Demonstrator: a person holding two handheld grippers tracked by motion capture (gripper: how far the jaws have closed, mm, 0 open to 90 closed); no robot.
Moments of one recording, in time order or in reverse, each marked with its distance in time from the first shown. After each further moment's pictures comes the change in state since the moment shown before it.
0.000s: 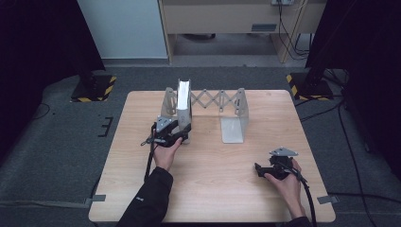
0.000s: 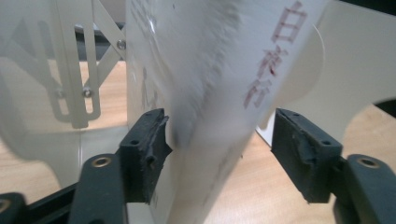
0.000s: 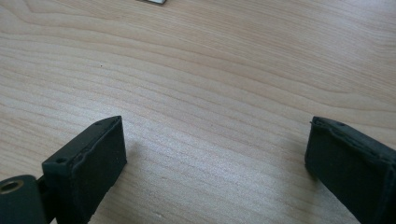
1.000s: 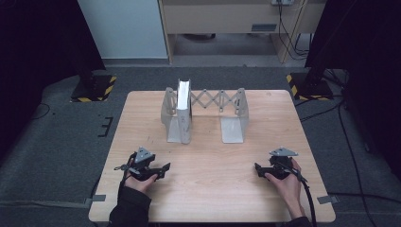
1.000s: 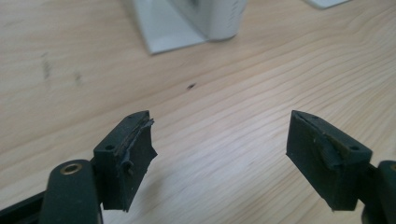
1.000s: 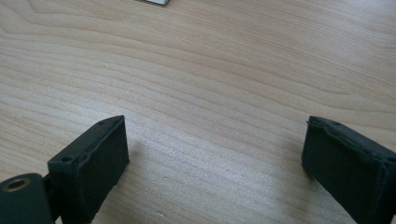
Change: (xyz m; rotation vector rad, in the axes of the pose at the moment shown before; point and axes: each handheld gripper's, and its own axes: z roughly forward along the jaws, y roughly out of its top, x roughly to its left) left arm 0.042 -0.073 -0.090 0.320 -0.005 0.127; right arm 0.001 0.000 -0.001 -0.006 0.001 -0.006
